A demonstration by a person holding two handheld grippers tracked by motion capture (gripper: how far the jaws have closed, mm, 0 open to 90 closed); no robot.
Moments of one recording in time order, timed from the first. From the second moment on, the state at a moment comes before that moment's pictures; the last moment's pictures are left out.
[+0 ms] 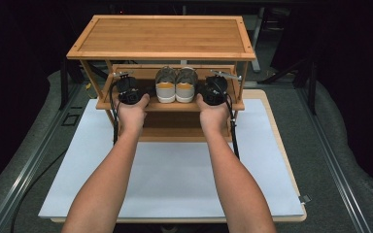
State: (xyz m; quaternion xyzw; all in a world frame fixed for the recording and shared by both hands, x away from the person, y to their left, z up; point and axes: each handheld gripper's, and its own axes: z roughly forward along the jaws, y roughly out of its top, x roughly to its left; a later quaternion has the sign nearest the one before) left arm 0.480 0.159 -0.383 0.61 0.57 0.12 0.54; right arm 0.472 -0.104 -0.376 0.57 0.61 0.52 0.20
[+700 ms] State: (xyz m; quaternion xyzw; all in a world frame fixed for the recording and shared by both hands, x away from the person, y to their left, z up) left arm 0.465 0.178 -0.382 0.59 0.57 0.12 0.57; right arm 0.458 -0.110 -0.369 0.56 0.60 0.53 0.21
